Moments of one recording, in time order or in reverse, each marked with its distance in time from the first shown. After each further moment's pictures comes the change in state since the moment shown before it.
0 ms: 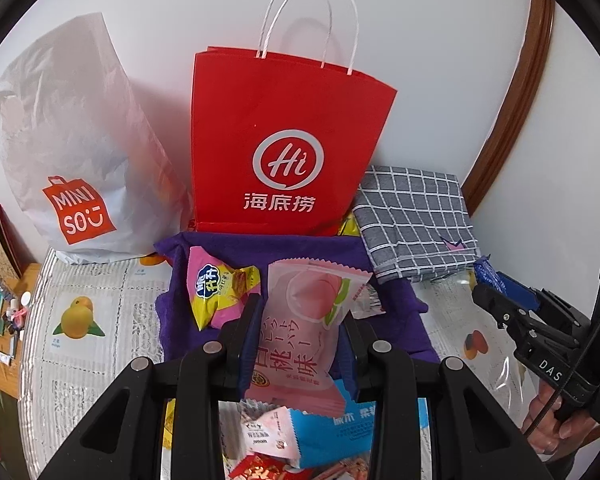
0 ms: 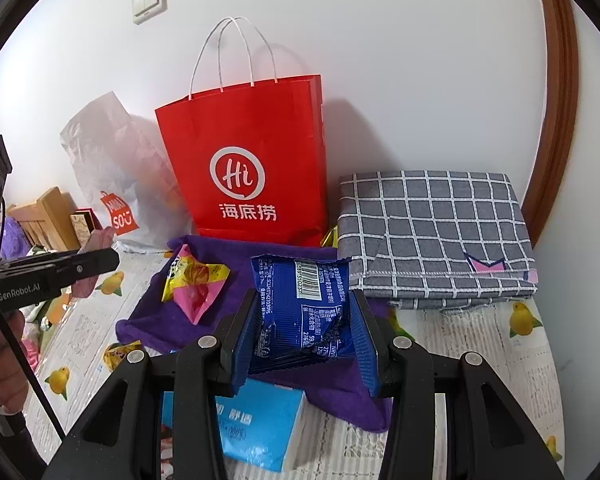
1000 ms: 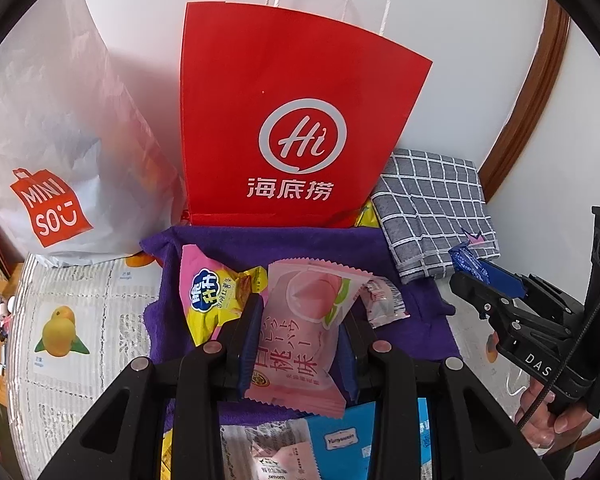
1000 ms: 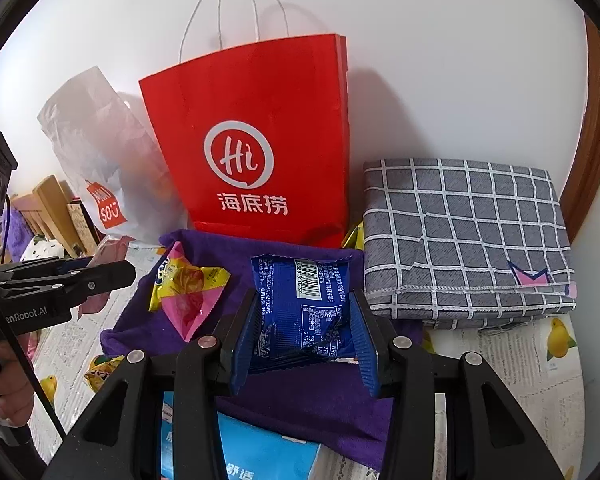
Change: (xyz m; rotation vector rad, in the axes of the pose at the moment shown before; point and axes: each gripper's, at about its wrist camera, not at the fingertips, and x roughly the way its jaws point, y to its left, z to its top) left arm 0.055 0.015 0.005 0.010 0.059 -0.005; right arm 0.073 0.007 0.013 -0.016 0.062 0.039
